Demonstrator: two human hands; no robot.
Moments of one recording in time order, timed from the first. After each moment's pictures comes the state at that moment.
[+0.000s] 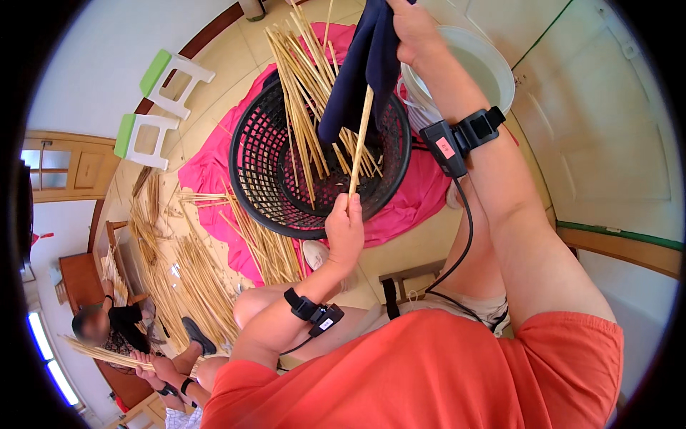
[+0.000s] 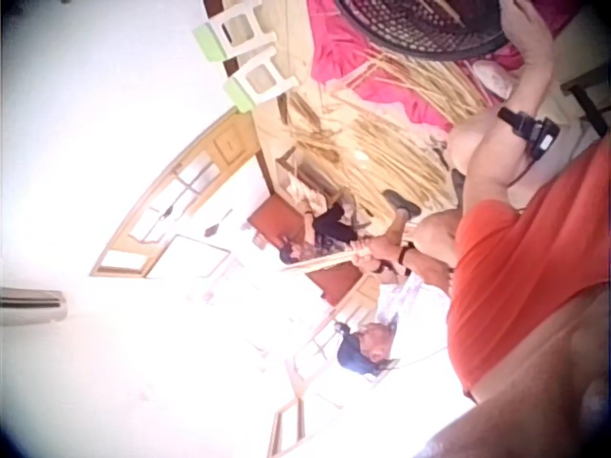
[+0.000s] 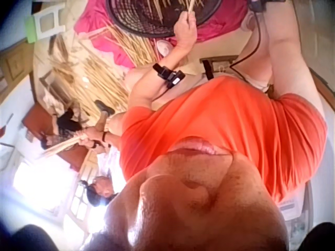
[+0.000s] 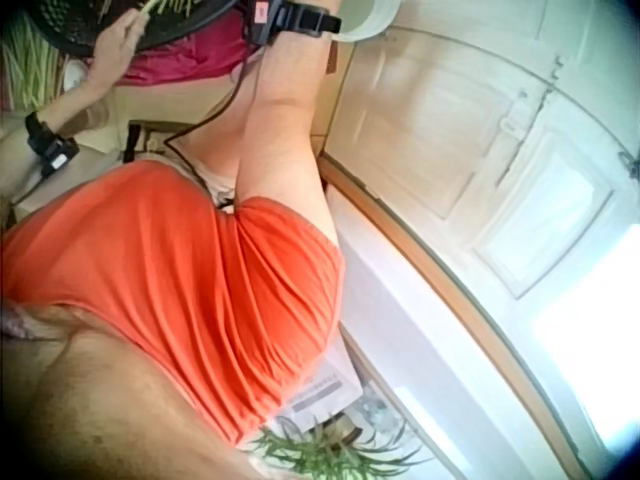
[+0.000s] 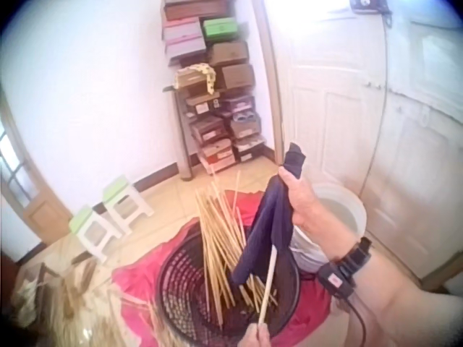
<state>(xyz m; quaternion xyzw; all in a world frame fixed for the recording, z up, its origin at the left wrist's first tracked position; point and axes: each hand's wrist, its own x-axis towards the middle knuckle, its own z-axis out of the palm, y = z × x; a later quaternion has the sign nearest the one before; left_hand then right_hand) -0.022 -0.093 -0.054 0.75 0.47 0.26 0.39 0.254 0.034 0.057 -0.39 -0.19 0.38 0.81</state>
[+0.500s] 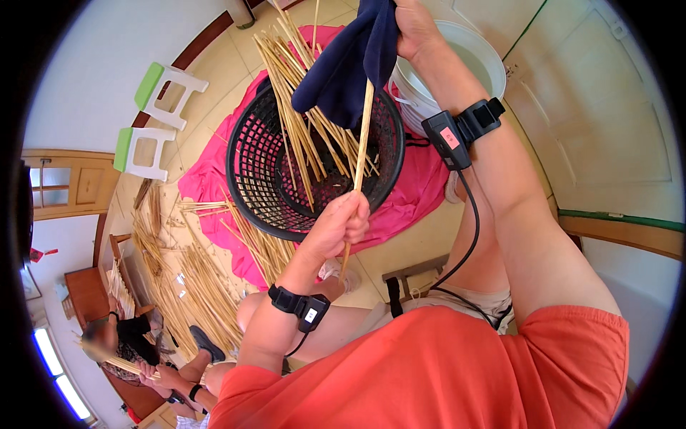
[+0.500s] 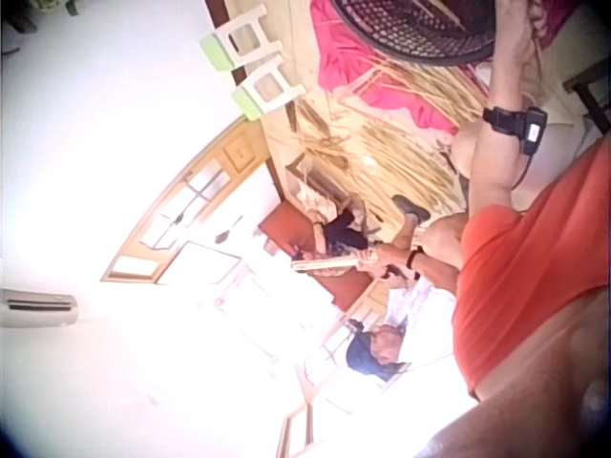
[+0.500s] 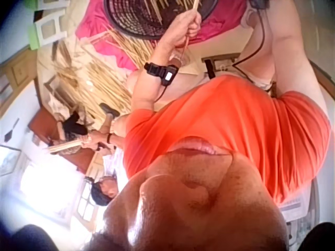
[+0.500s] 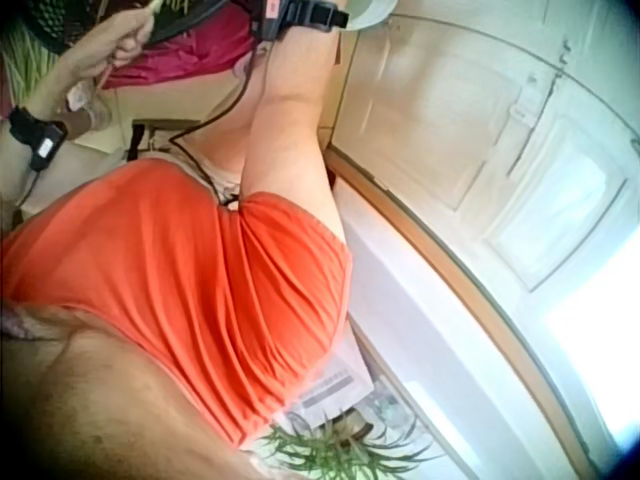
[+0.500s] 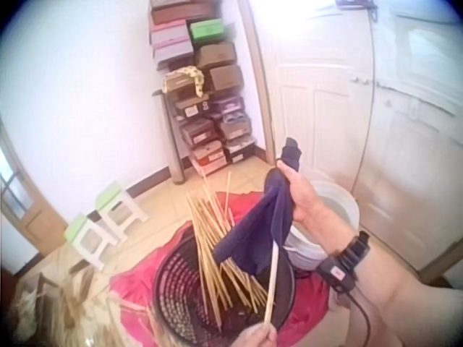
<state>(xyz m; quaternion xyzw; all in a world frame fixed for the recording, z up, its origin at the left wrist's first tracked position) -0.027 -0.056 -0.024 0.34 0.25 0.01 0.90 0.270 0.016 0.065 -0.32 -0.18 0.46 0.81</state>
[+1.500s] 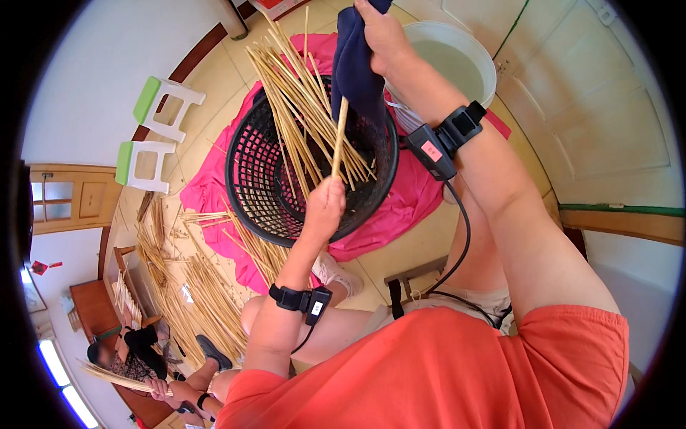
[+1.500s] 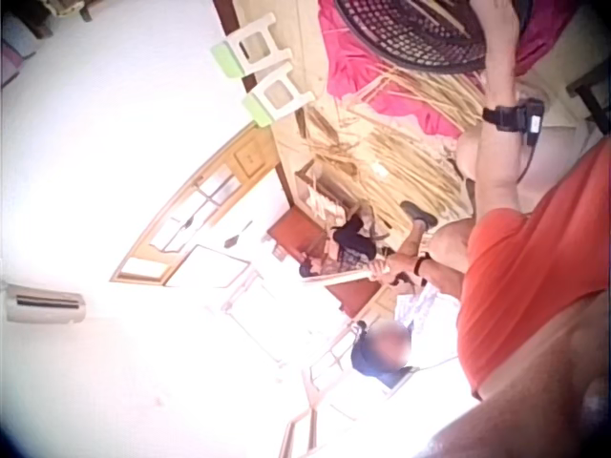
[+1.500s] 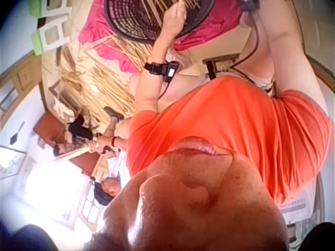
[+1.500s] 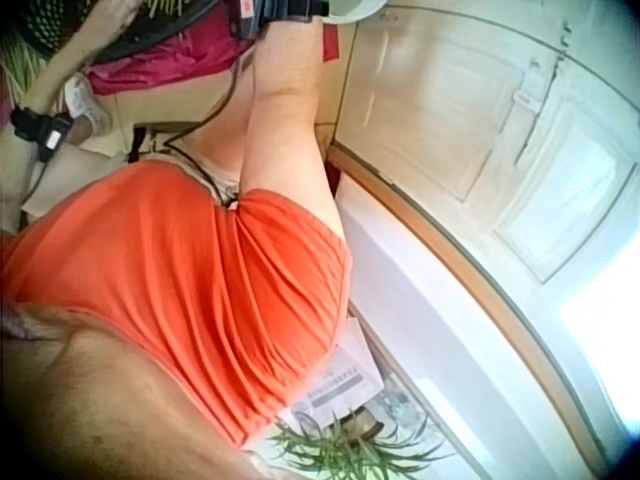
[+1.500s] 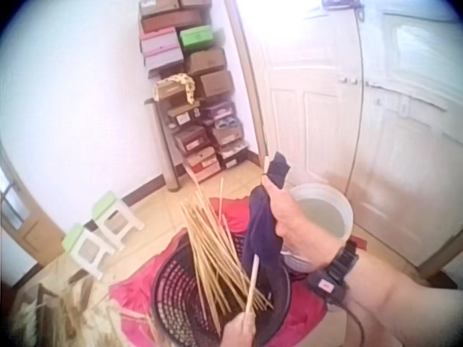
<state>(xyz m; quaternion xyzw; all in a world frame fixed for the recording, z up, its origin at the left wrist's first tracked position) -0.016 -0.038 -0.050 0.72 0.36 0.16 0.57 0.253 0.017 0.052 -0.37 -0.15 0.43 0.81</state>
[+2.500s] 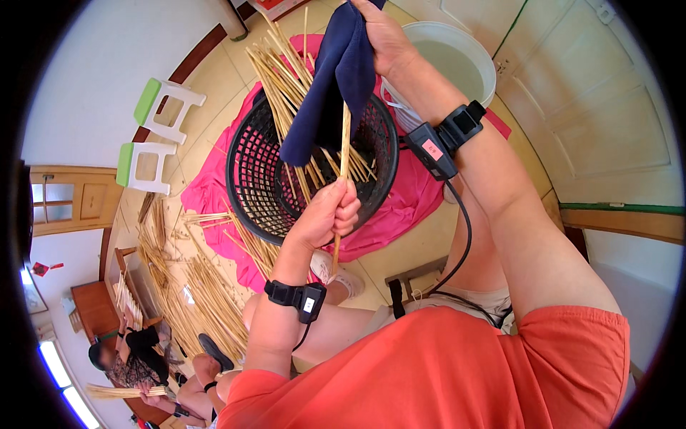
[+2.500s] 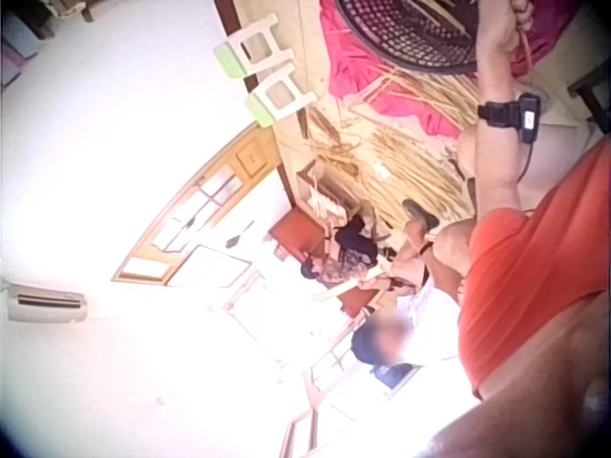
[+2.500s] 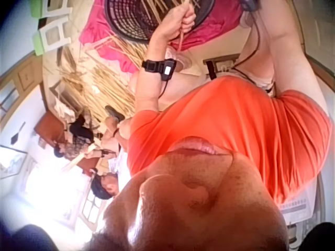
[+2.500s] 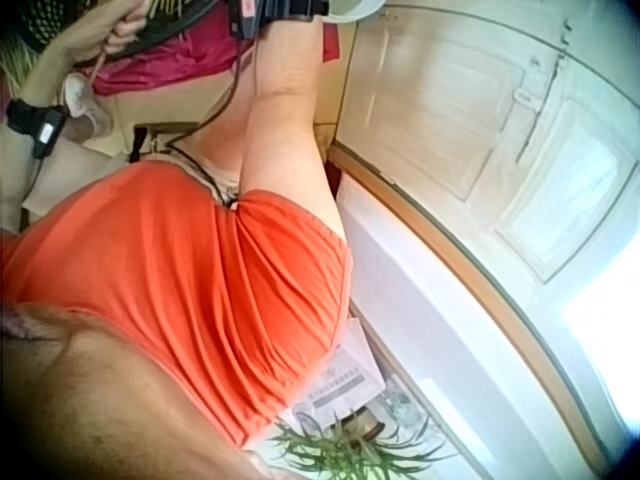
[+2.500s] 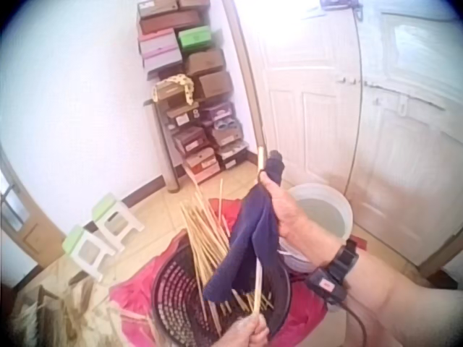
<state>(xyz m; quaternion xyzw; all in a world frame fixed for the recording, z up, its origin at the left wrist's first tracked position) -0.013 -0.033 -0.006 0.36 0.20 -0.04 0.91 0.242 0.009 0.069 -0.28 -0.16 0.50 0.80</state>
